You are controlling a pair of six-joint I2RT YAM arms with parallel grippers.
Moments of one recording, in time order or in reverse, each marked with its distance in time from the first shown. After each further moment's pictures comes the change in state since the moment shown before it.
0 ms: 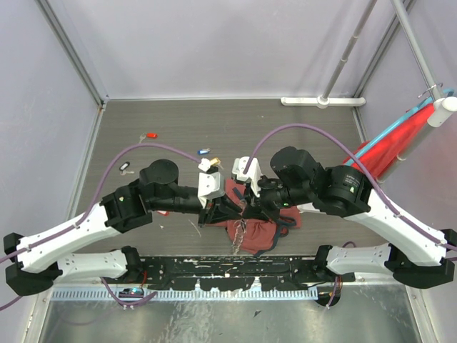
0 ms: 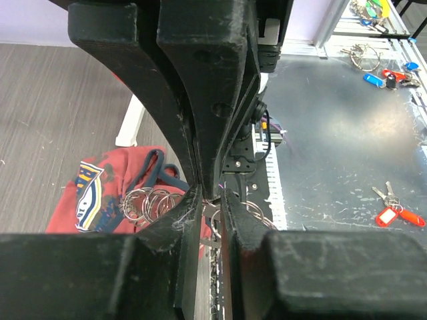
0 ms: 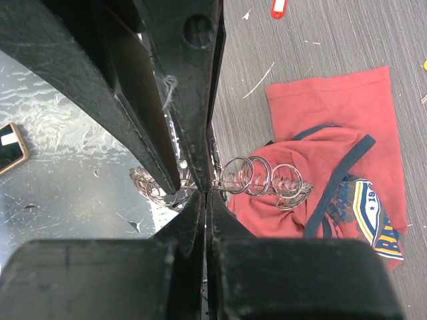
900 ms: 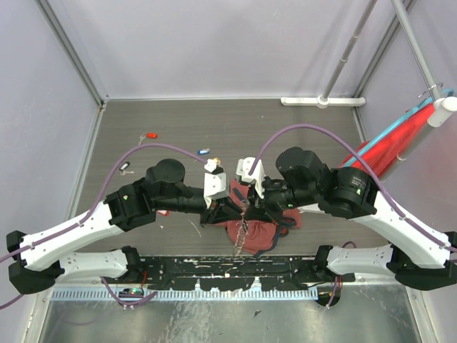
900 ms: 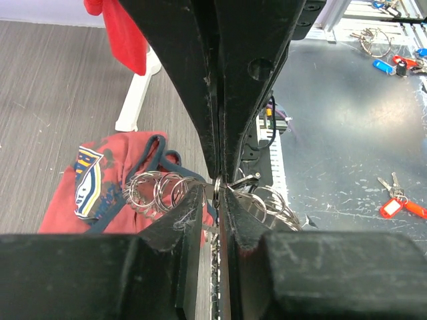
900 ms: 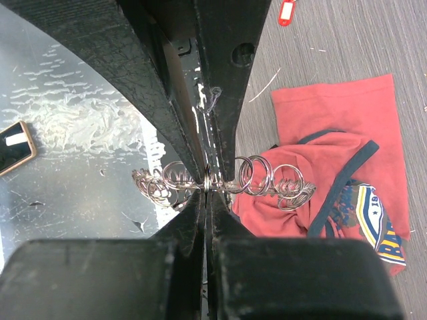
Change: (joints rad) left arm 0.000 0.032 0.013 -0.049 -0.014 0.015; right arm 0.000 -0.025 0.000 0.000 -0.026 -0.004
